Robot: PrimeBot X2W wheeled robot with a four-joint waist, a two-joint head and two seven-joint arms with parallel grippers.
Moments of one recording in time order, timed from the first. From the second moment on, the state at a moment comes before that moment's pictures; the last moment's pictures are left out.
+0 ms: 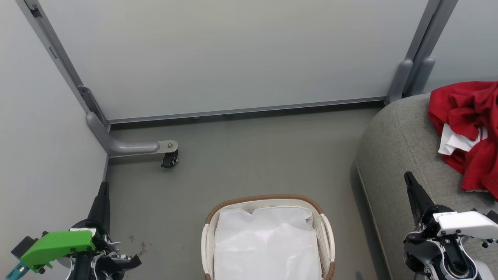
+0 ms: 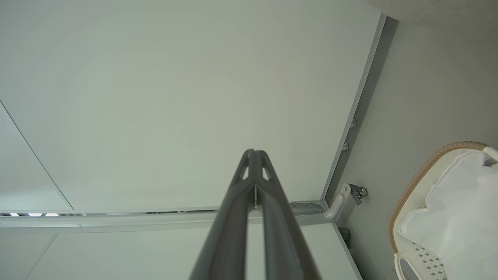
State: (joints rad) left arm -0.10 0.05 0.11 0.24 -1.62 -0.13 0.11; right arm -0.11 -0.05 -0.11 0.25 1.61 0.13 0.12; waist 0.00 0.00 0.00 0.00
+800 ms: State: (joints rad) left arm -0.10 0.05 0.11 0.24 -1.62 -0.13 0.11; right arm -0.11 -0.05 -0.11 0.25 1.61 0.13 0.12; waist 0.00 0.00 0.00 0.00
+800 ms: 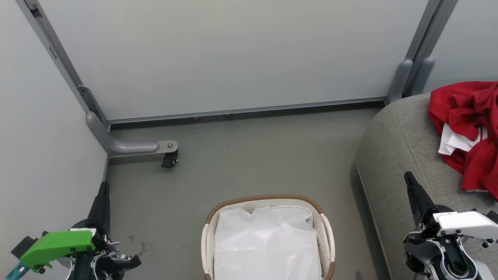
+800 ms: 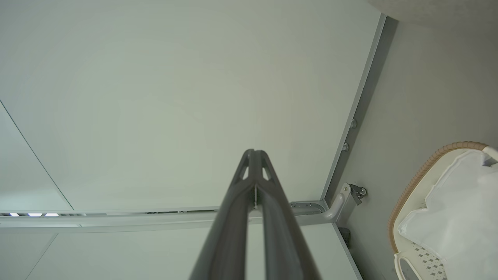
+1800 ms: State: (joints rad) left arm -0.10 0.05 0.11 0.24 -1.62 -0.13 0.11; right arm -0.11 -0.05 -0.11 0.25 1.61 0.13 0.12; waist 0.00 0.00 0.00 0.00
